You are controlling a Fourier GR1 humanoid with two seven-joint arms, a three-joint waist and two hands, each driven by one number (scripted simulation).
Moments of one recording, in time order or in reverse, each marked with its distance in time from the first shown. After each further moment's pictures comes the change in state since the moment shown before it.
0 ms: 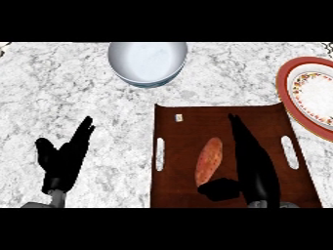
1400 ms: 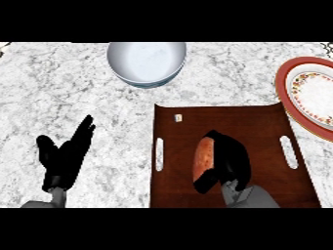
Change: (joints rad) left arm -0.004 -0.049 0.058 0.001 -0.057 -0.054 0.031; right arm -0.032 0.178 -0.054 0.320 0.163 0.164 -0.095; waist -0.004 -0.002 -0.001
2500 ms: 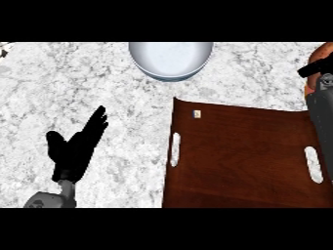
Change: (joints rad) left arm -0.061 -0.024 -0.037 -0.025 -0.024 -0.038 -0.015; right arm -0.525 -0.251 -0.656 0.403 0.528 -0.174 0.177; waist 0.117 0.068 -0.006
